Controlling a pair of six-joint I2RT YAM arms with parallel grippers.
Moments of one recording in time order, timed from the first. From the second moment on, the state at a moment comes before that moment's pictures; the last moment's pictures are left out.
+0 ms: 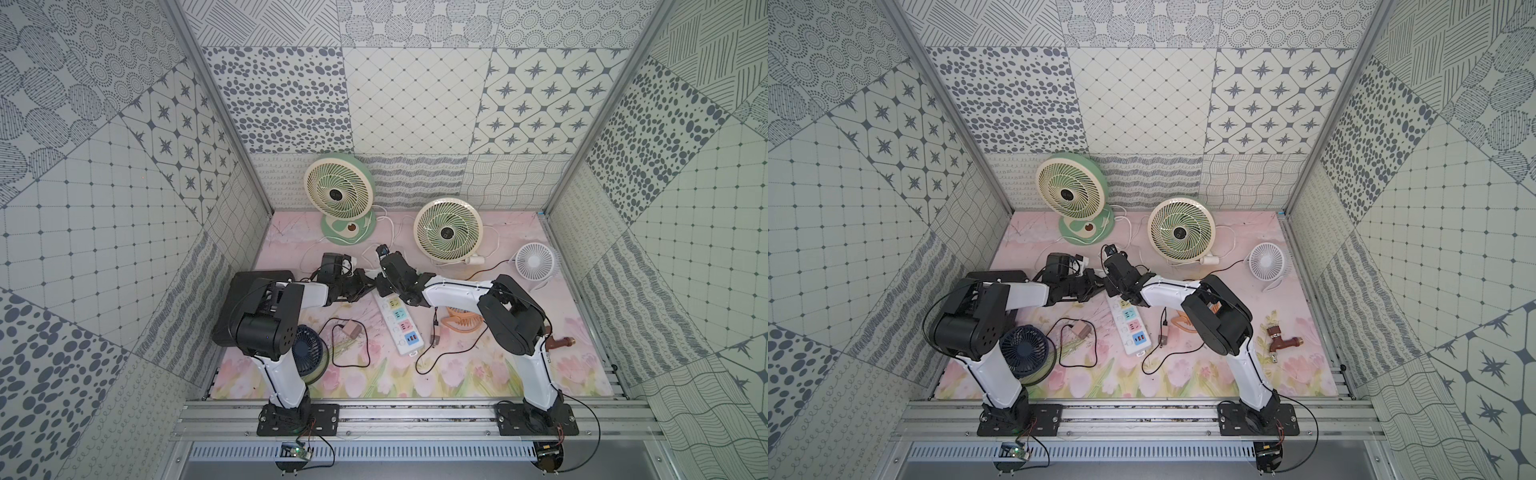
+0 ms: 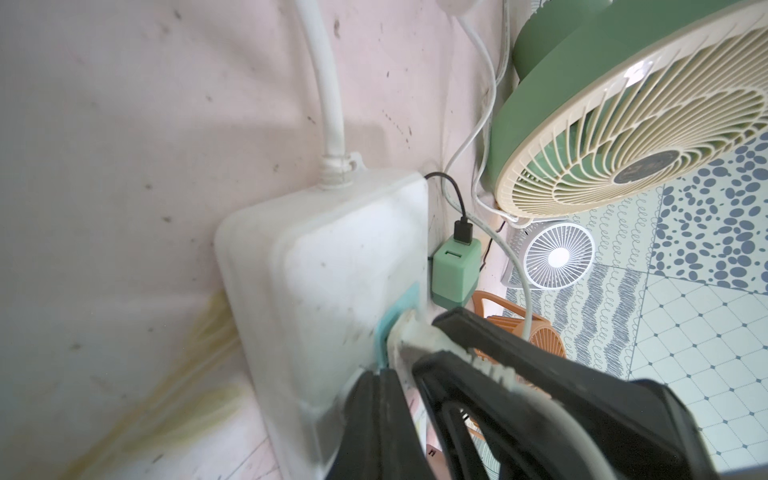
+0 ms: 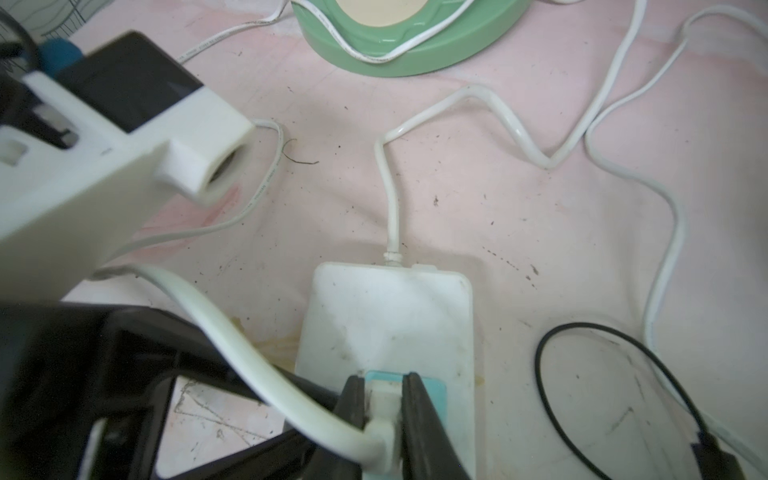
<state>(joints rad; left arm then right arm) -0.14 1.82 0.83 0.20 0.69 -0.82 0.85 2.12 1.43 -0.01 0.18 0.28</state>
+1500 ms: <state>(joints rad) -0.14 1.82 0.83 0.19 0.69 -0.82 0.88 2.10 1.40 0.00 0.21 0.25</state>
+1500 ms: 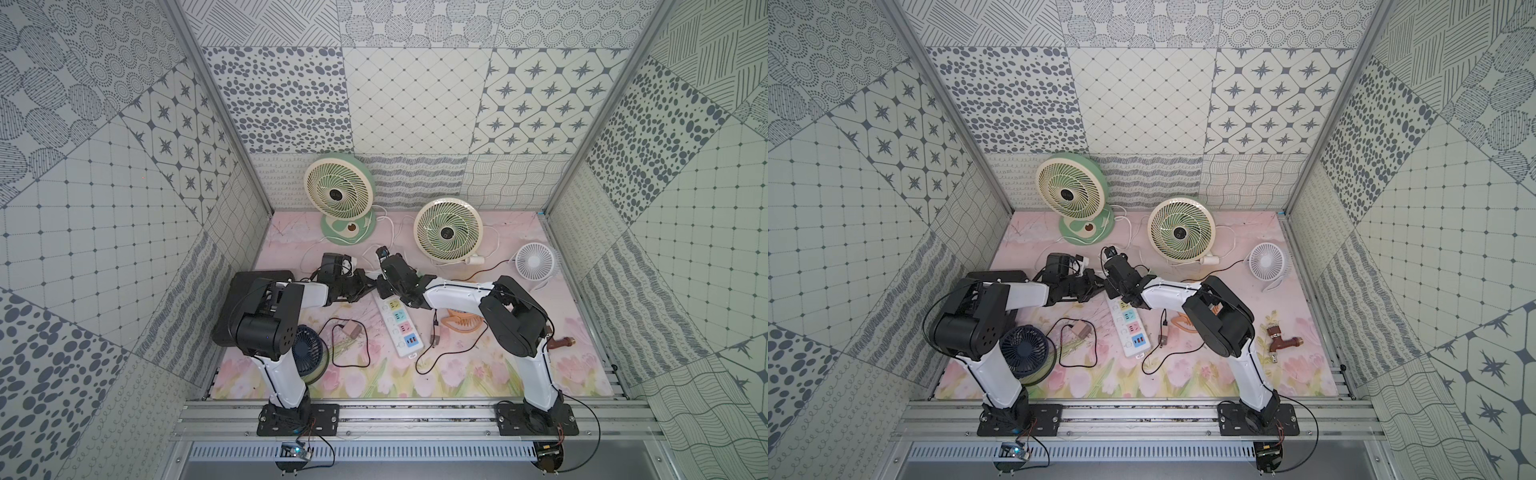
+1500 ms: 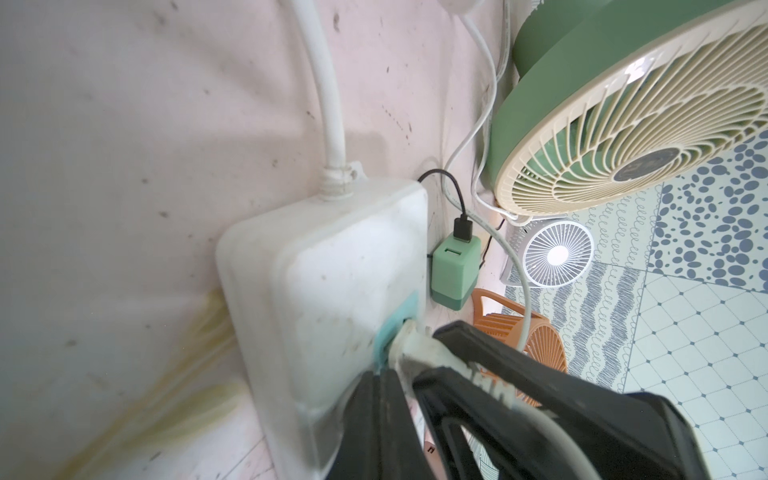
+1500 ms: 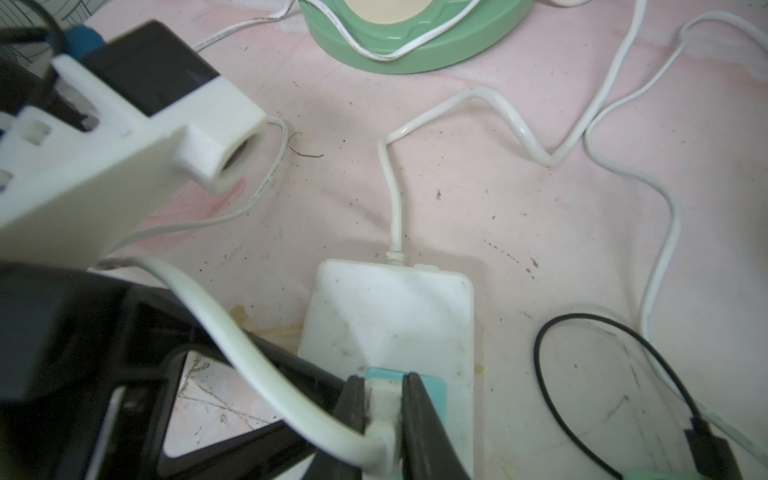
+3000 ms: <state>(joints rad) -0.14 1.82 0.83 0.19 0.69 -0.82 0.91 2.08 1.41 -0.04 0.27 0.21</state>
